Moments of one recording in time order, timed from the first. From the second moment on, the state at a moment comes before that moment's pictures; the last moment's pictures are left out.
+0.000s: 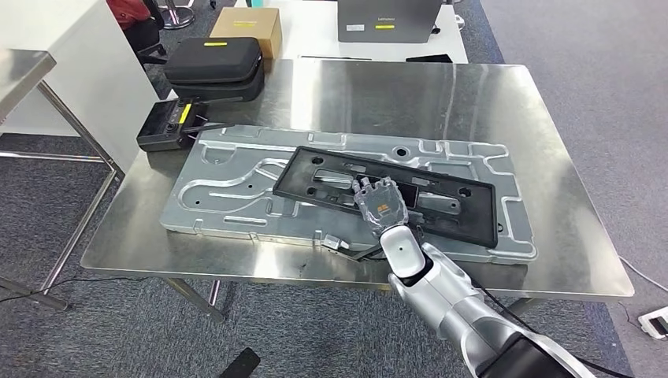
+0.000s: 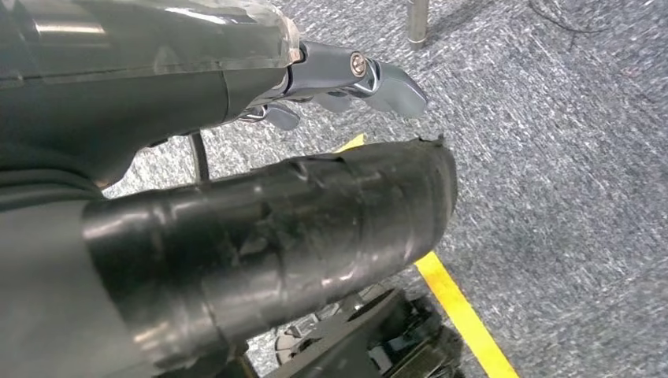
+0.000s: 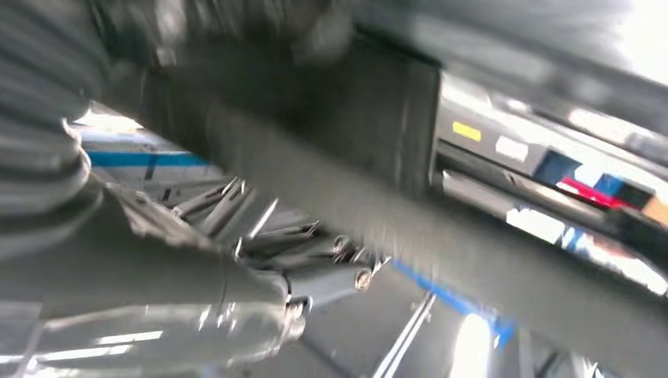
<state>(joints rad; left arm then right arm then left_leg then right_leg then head) -0.13 -0.24 0.68 -0.20 -1.38 0.18 -0.41 -0.77 0.06 0.84 -0.43 1.57 -0.38 0.17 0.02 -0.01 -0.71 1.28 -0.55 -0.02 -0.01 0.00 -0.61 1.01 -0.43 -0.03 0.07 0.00</state>
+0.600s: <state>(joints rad) -0.13 -0.24 0.67 -0.20 -1.36 0.19 -0.41 -0.78 0.04 0.86 -0.47 1.57 -0.46 0.19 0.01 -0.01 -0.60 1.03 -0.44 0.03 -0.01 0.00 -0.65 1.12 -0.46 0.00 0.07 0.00</state>
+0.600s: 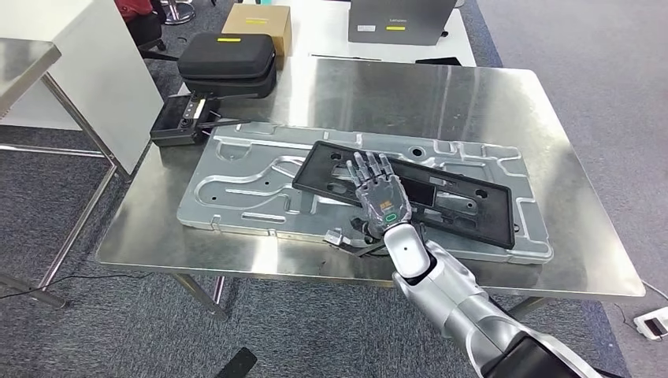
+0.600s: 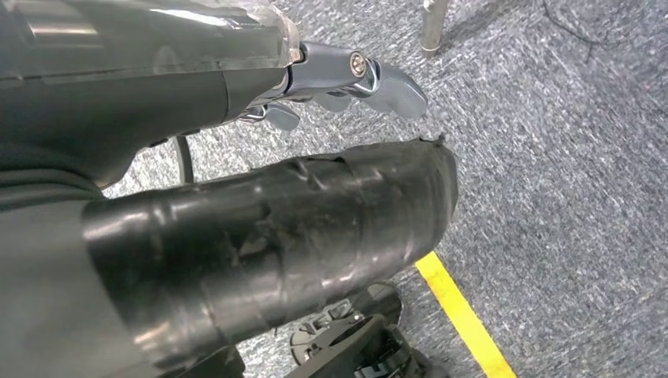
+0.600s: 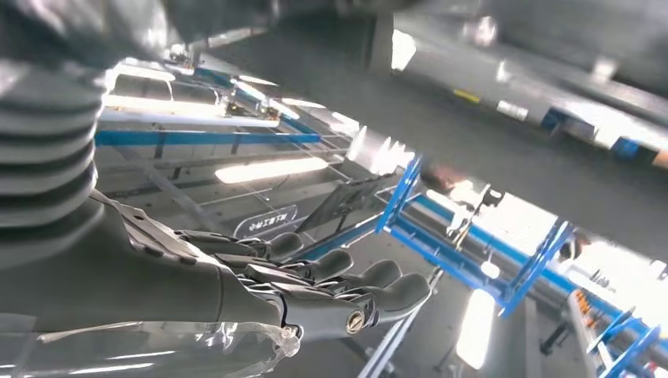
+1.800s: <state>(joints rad) -0.06 -0.23 0.74 -0.20 -1.25 0.37 -0.41 0.13 -0.18 0.26 -1.84 0.92 -0.70 -0.36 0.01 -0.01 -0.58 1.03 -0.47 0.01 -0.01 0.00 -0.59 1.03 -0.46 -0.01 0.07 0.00</state>
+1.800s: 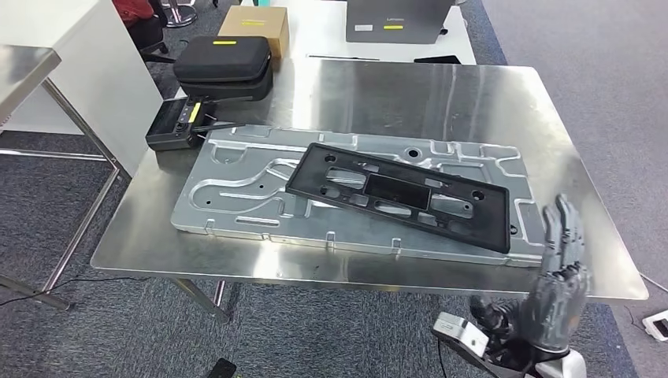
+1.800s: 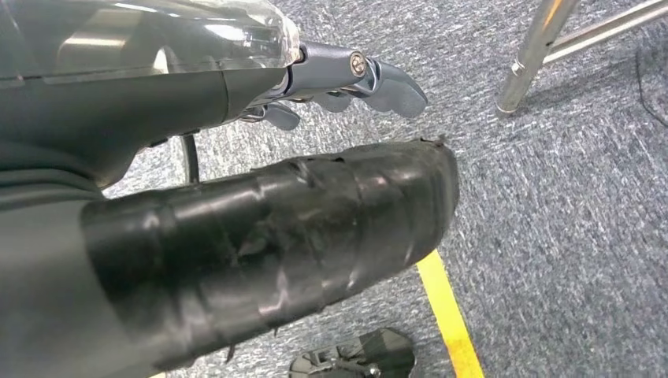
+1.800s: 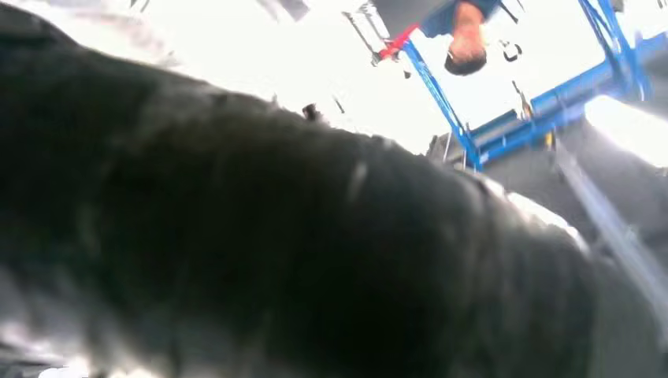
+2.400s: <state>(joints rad) -0.06 -0.23 0.77 -0.20 -1.23 0.40 -0.39 0.24 0.03 0.16 -1.94 0.59 -0.70 -0.55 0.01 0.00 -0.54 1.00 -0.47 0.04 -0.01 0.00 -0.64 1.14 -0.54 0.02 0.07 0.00</state>
